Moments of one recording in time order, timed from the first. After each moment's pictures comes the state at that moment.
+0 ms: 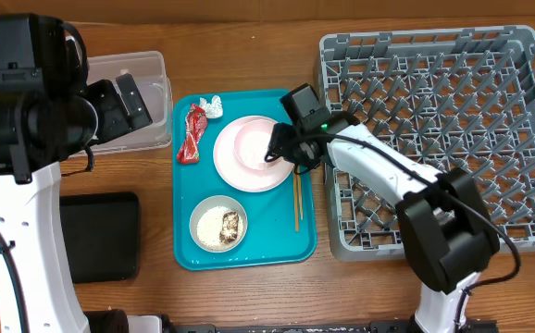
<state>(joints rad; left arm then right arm) 0.04 1.55 2.15 -1.64 0.01 -0.38 0.54 1.99 1.38 -0.53 -0.16 0.80</state>
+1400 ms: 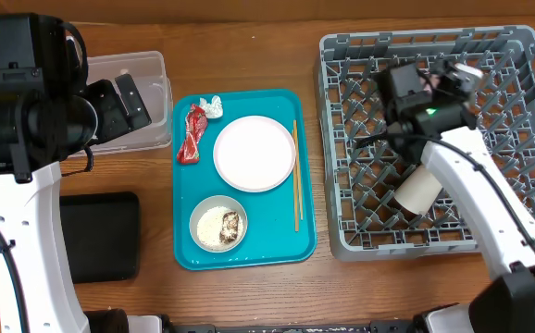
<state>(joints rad) 0.04 1.55 2.15 -1.65 0.00 -0.38 0.24 1.61 1.37 -1.04 0.96 0.72</state>
